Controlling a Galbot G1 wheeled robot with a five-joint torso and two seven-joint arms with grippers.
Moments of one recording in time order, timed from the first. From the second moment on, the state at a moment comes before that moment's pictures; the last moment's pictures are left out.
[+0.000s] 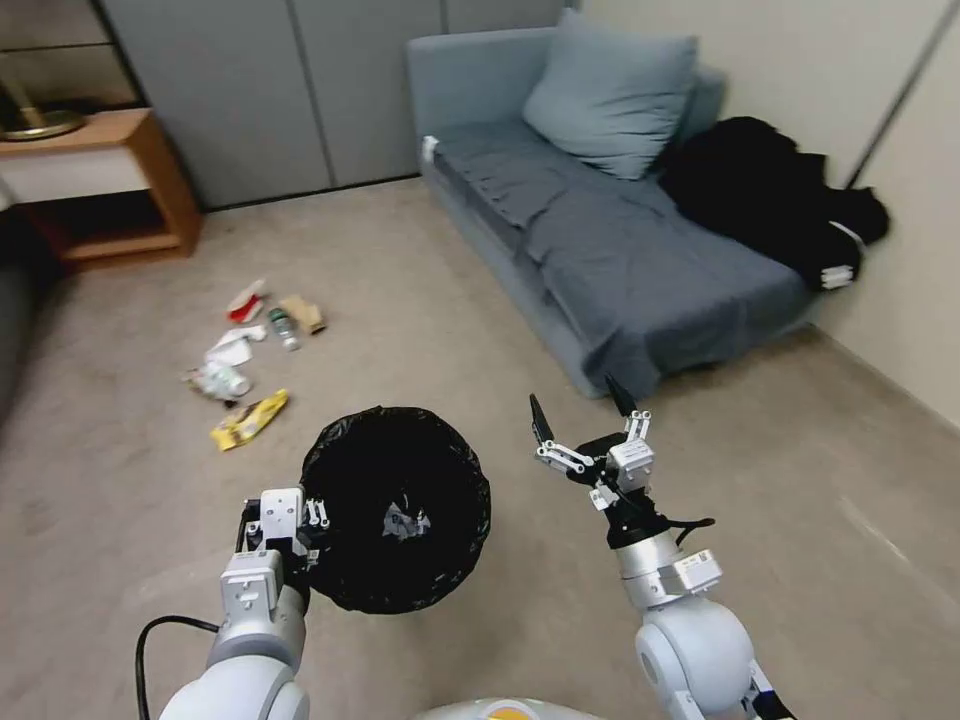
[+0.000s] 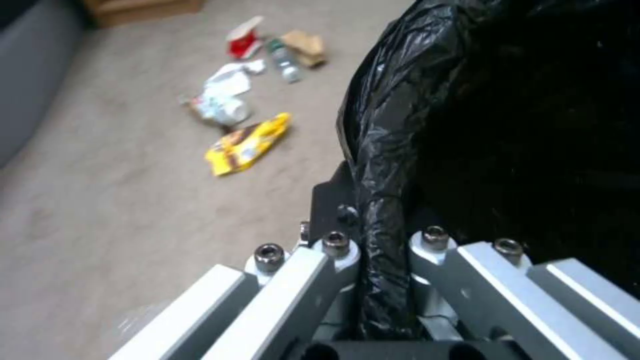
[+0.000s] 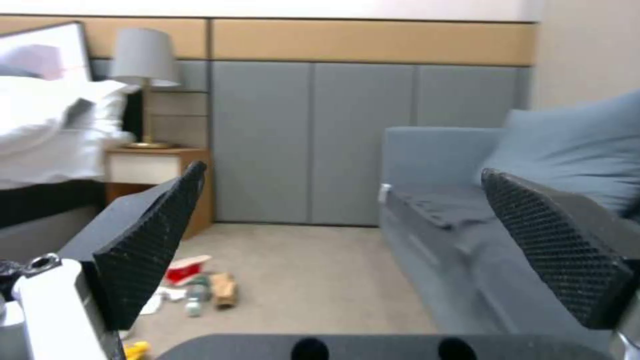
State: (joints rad) left arm 1.78 -1.51 -0.52 -2.38 0.01 0.49 -0.19; right arm -1.49 1.36 0.29 2.03 0.09 0.35 -0.05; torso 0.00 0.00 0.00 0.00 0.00
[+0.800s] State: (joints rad) left arm 1.77 -1.51 -0.52 -2.37 0.01 0.49 -0.19; right arm -1.49 1.36 0.29 2.03 0.09 0.35 -0.06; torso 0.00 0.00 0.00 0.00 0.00
